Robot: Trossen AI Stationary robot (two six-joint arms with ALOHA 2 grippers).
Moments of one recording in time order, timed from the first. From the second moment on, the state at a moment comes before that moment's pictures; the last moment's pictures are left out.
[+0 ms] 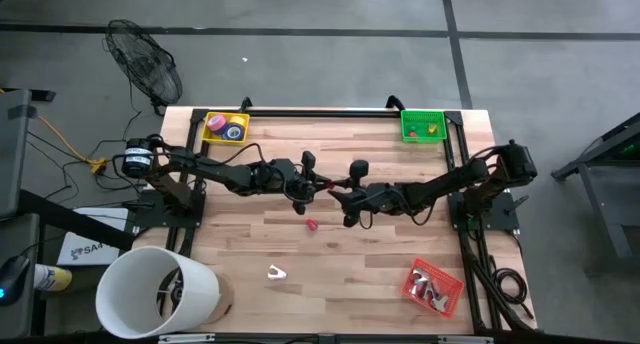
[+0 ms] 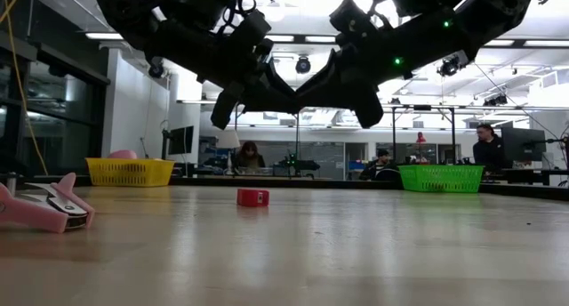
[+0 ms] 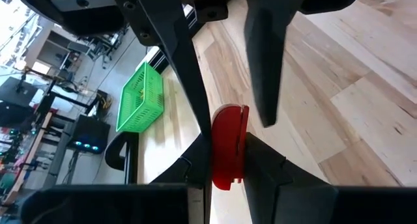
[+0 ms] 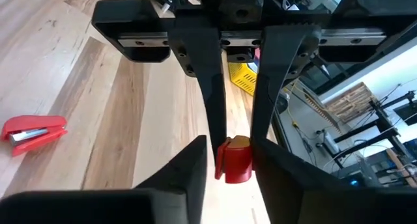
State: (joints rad) left arm 0.04 1.60 0.78 0.51 -0.12 0.84; right arm 0.09 1.65 0.71 0.58 0.51 -0.57
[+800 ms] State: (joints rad) left arm 0.04 1.60 0.78 0.51 -0.11 0.84; right arm 0.09 1.65 0.71 0.54 0.55 -0.56
